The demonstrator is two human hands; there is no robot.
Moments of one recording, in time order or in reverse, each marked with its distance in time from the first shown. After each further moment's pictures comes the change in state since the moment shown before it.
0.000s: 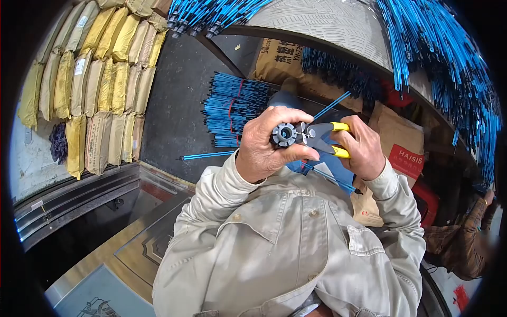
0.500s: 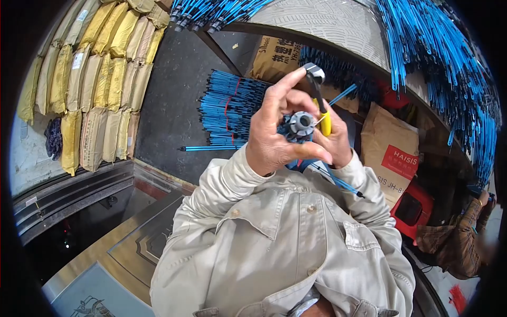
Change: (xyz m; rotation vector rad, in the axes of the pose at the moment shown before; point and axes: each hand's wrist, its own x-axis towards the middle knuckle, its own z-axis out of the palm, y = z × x) left_hand 0.006 -0.008 0.014 -0.215 0.044 0.050; right_hand 0.020 -0.013 0.068 0.879 0.266 0.347
